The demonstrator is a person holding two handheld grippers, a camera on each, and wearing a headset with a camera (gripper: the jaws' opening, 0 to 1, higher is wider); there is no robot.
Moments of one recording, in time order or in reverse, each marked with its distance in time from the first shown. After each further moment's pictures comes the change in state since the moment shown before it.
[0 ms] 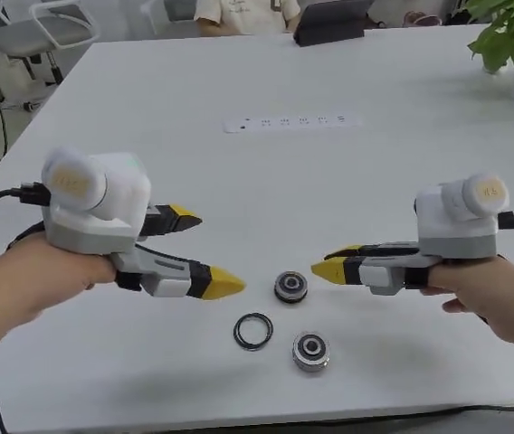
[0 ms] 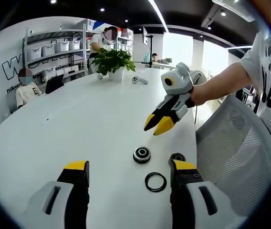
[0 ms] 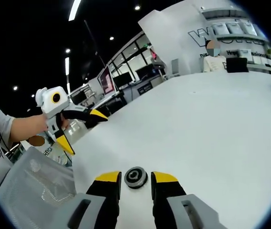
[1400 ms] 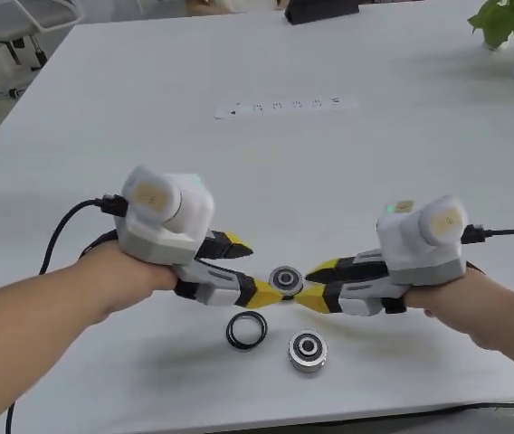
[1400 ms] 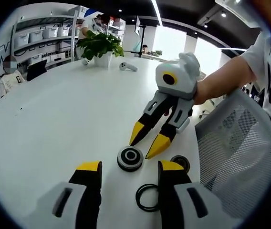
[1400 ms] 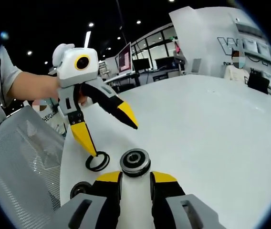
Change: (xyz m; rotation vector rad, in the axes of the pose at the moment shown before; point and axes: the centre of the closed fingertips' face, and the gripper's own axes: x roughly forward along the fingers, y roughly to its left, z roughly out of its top) left arm 0.074 -0.020 -0.020 -0.032 0.088 -0.146; right arm 0.034 -0.012 -0.037 -0.253 0.132 0.047
